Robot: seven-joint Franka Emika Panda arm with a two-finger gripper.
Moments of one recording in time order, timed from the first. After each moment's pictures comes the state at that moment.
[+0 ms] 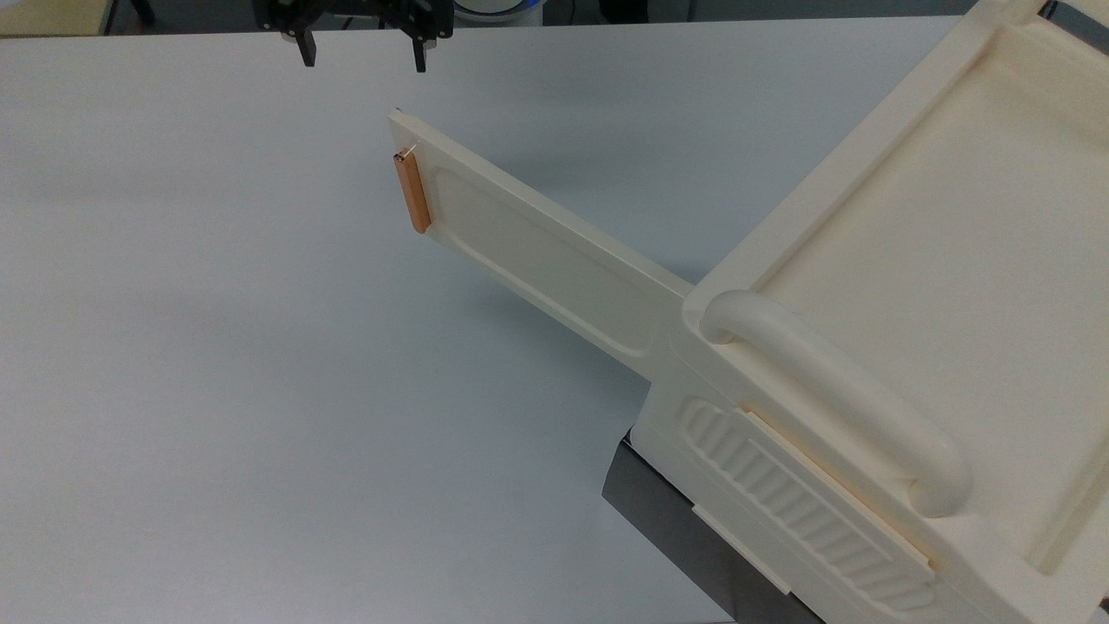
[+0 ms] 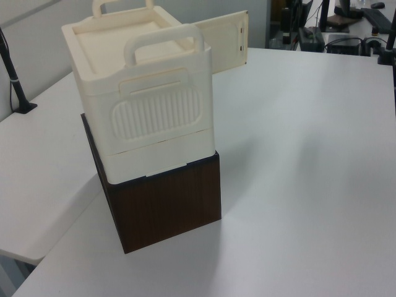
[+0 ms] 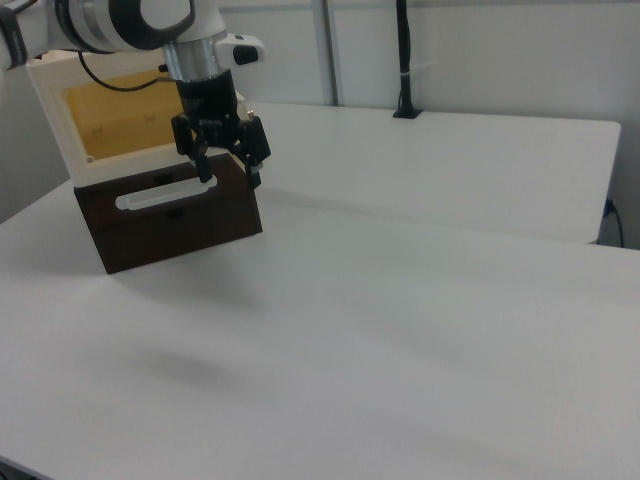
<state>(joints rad) -0.08 0.12 0.03 -1.44 -0.06 1.56 -0.07</state>
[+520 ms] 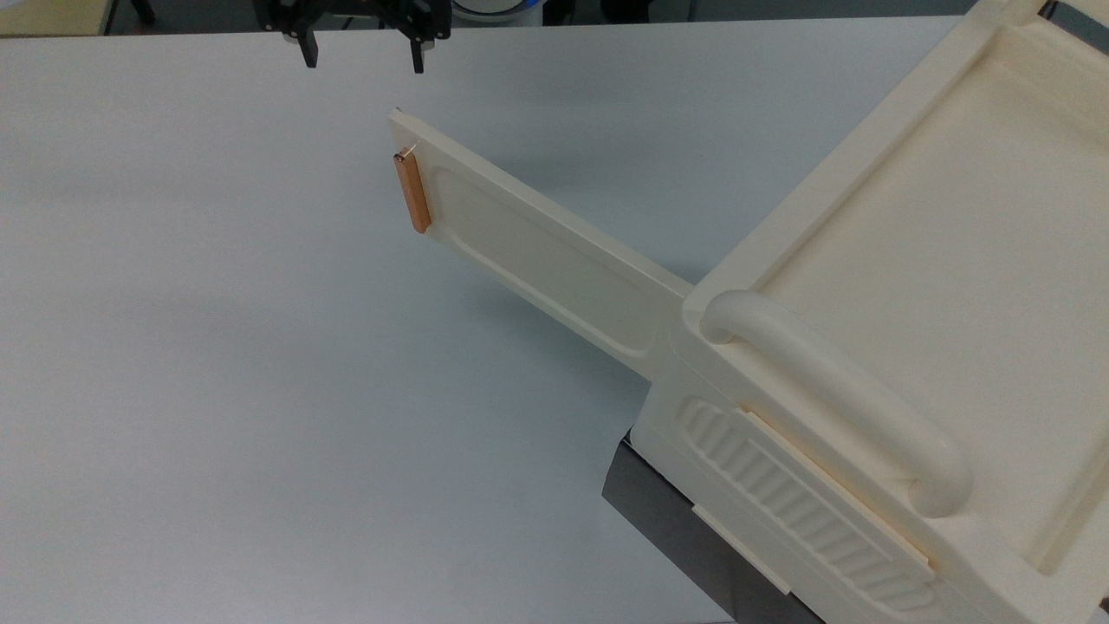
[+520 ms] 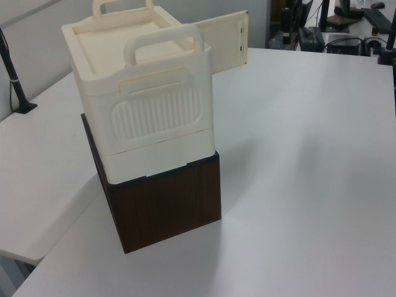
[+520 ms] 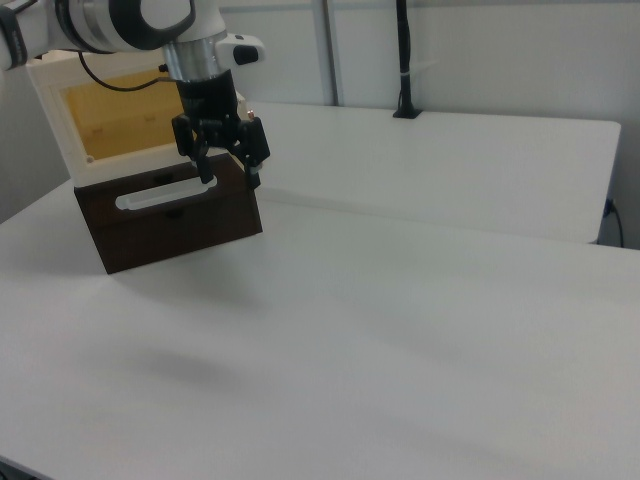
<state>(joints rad) -0.08 0.12 0.03 -1.44 -0.06 1.56 -0.07</state>
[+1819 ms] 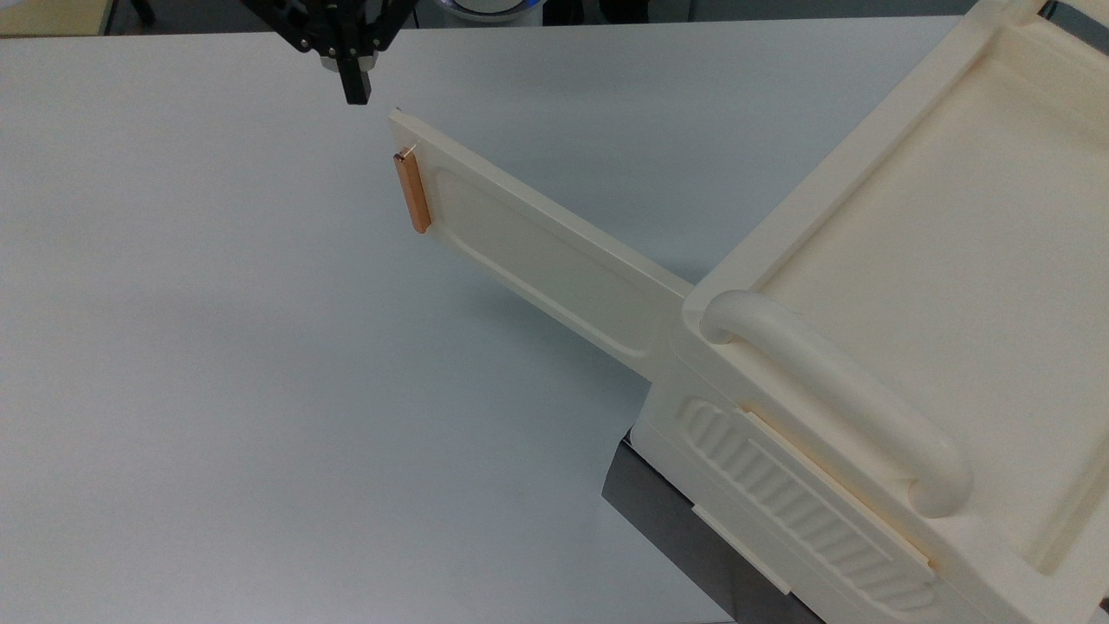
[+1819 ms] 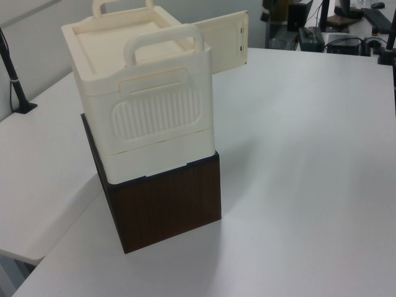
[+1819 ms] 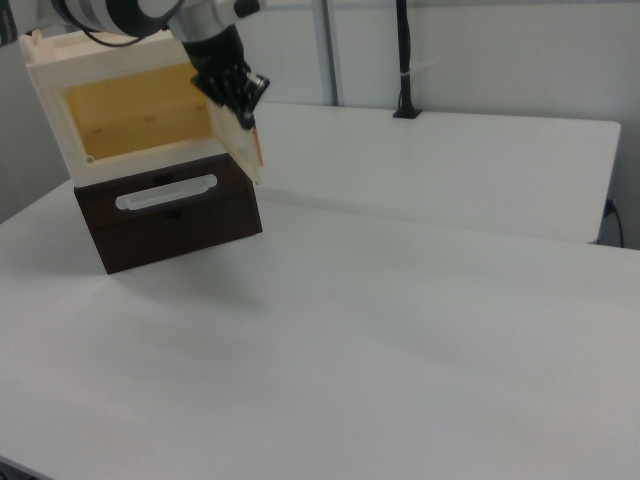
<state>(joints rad) -0.10 0.12 0.03 -1.39 0.08 1.87 -0.08</state>
